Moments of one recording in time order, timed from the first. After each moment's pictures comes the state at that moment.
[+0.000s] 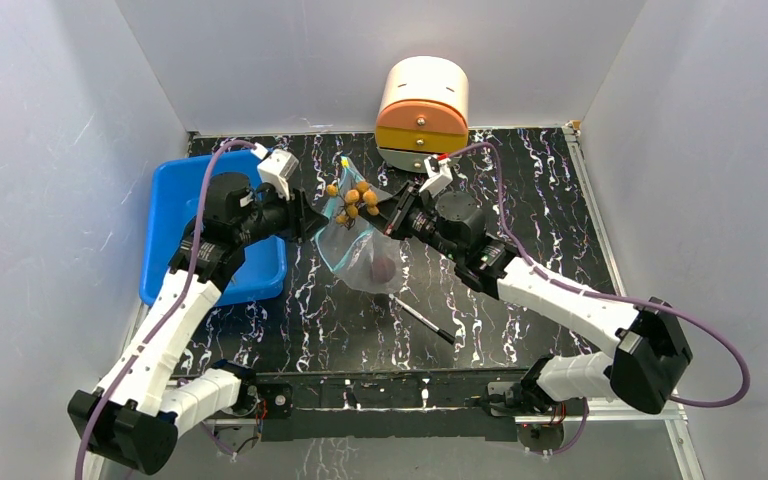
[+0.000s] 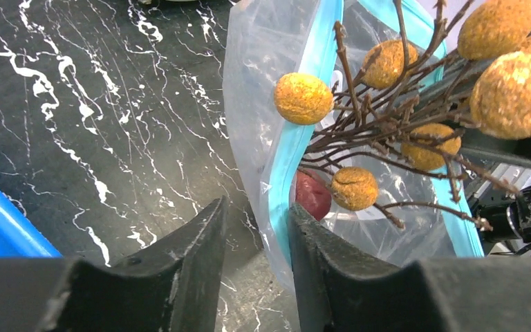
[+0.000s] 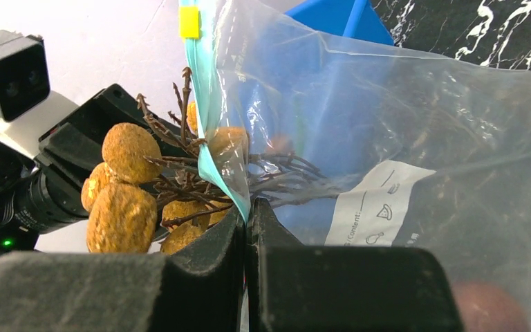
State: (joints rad) left arm -0.33 1.02 1.03 -0.44 0.43 -0.14; right arm 0.80 1.28 0.95 0.27 -0.03 0.91
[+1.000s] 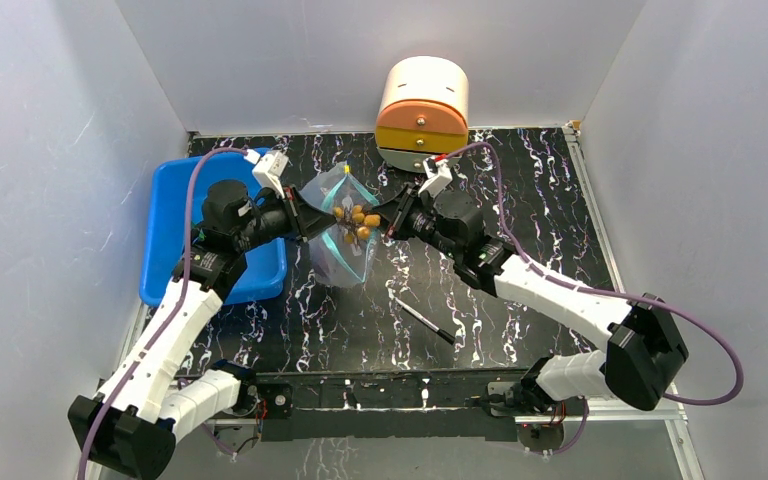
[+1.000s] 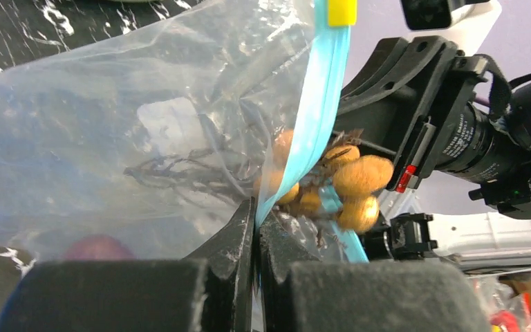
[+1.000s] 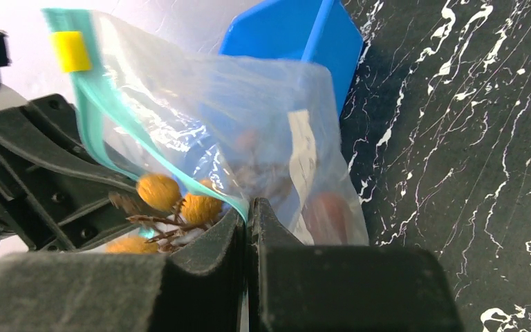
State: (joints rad) left arm -0.33 0.98 0.96 -0.28 0.53 -0.47; right arm 0.76 1.31 0.94 0.27 -0.06 0.84
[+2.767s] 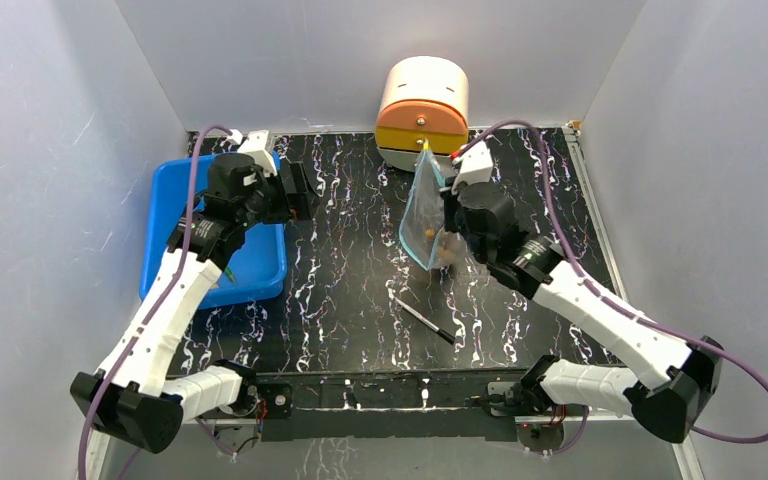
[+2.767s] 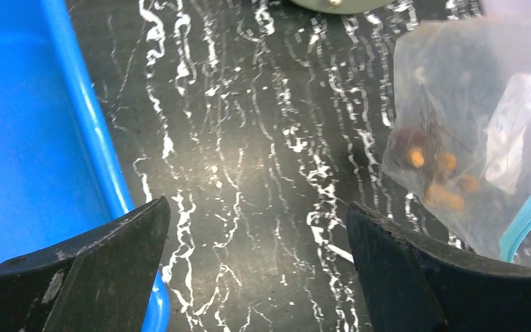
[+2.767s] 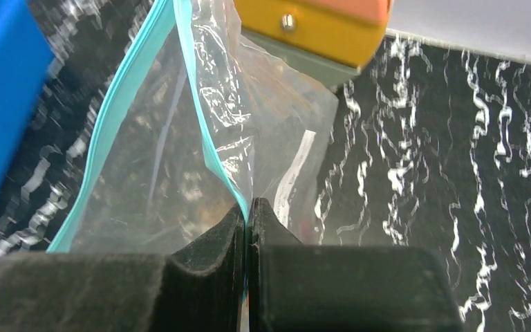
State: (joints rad) left arm -0.33 1.11 1.23 -0.63 0.09 -0.35; right arm 0.75 1.10 1.12 -0.30 0.49 0.14
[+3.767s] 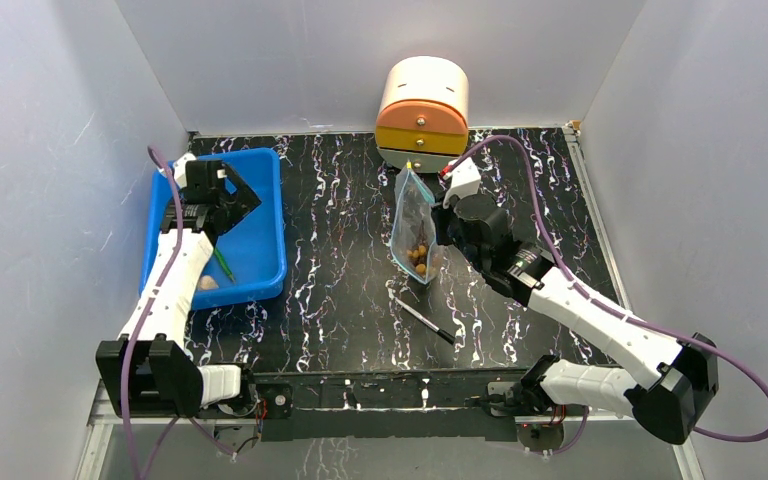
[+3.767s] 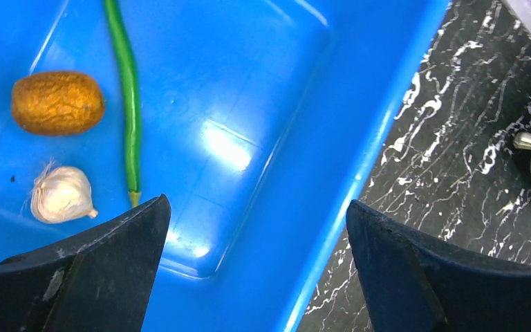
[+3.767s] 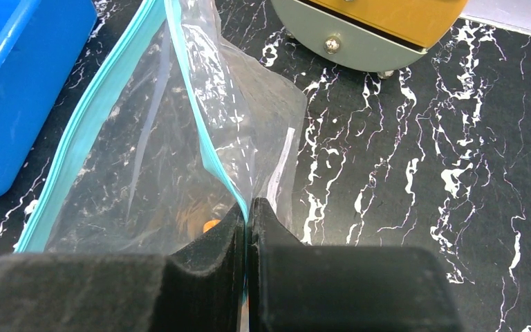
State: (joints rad) left arm -0.02 1.26 1.13 -0.67 -0.27 -0.62; right arm 0.74 1.11 0.97 -0.20 0.36 0.14
